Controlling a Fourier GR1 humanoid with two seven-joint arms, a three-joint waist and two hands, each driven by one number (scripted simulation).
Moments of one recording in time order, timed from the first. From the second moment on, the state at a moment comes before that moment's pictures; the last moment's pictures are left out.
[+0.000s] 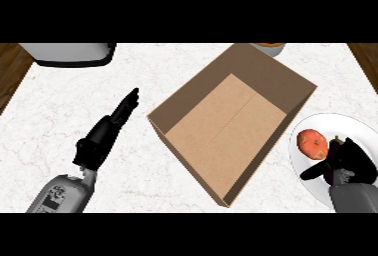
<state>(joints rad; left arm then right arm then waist) -0.23 0.31 -0.32 -1.51 0.10 0.06 0.05 -0.14 -0.30 -0.01 -1.35 0.81 0.04 1.11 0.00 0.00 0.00</state>
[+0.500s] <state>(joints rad) -0.25 0.28 -0.27 -1.50 0.07 0.01 0.07 -0.15 -0.29 -0.07 -1.28 0.85 0.06 1.08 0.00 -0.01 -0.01</state>
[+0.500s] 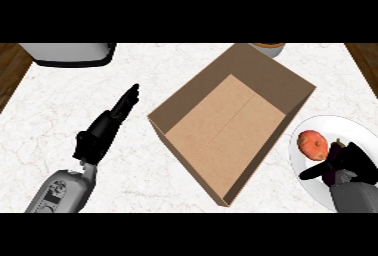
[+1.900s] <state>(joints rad) -0.23 0.24 -0.23 -1.50 0.02 -0.02 0.05 -0.18 -0.46 0.66 -1.76 0.96 0.15 -0.04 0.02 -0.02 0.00</state>
